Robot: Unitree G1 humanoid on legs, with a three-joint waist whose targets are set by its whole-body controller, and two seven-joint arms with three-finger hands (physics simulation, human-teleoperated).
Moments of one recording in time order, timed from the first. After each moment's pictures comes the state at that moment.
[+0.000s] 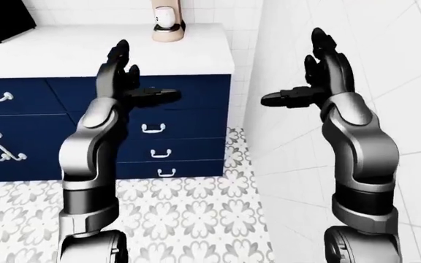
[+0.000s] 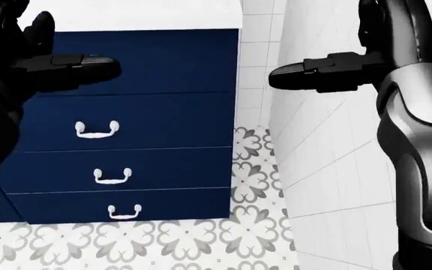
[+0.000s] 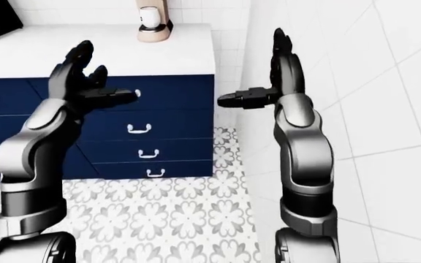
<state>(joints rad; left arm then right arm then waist) -0.78 0.30 0.19 -0.01 -0.32 0.71 0.10 -0.76 -0.27 -0.14 -0.20 0.03 0.83 -0.03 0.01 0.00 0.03</state>
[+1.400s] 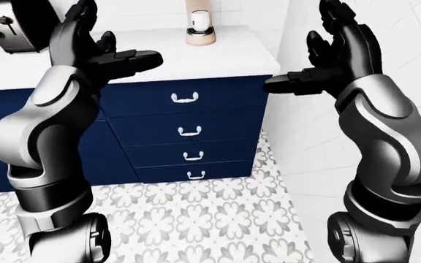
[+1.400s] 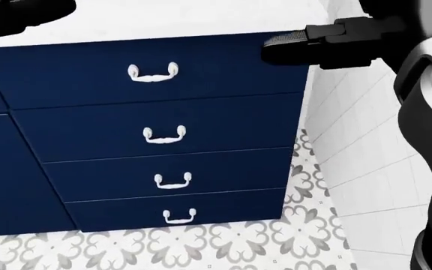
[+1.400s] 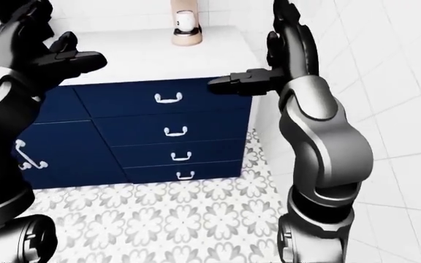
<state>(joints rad) -0.90 0.43 0.25 -0.16 -0.57 0.90 0.29 -0.86 -0.31 -0.16 -0.45 0.24 1.11 -0.12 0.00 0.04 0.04</state>
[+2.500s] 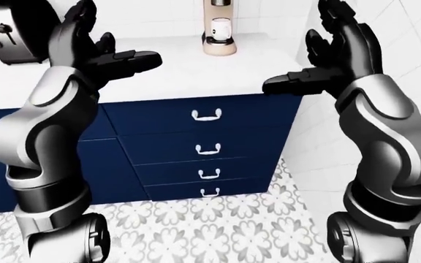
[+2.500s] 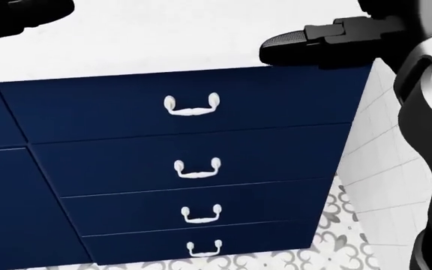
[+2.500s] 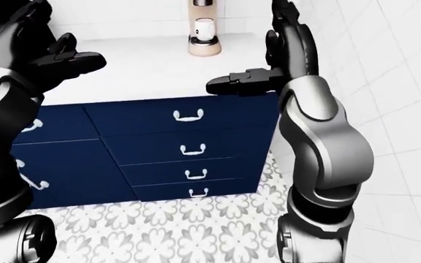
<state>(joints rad) -0.90 0.44 0.26 -0.17 -0.58 0.91 0.29 -0.86 -0.30 -0.16 -0.46 0.23 1.11 -0.11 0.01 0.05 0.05</state>
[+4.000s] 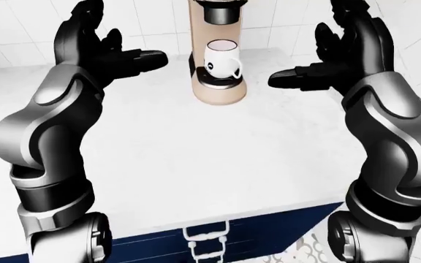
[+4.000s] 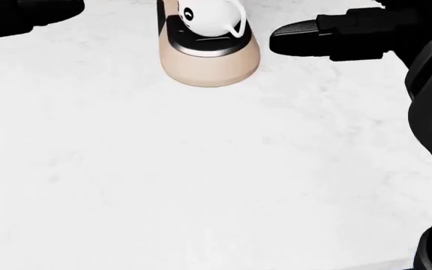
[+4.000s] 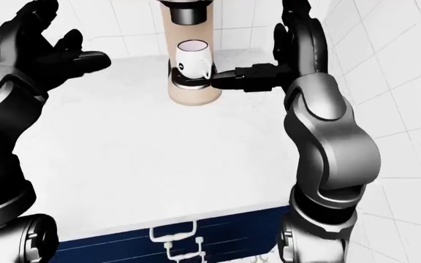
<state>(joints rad) -0.91 0.43 0.24 -0.18 -0.59 0.90 0.28 -0.87 -0.31 -0.19 -0.47 0.22 1.09 -0.13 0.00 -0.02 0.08</state>
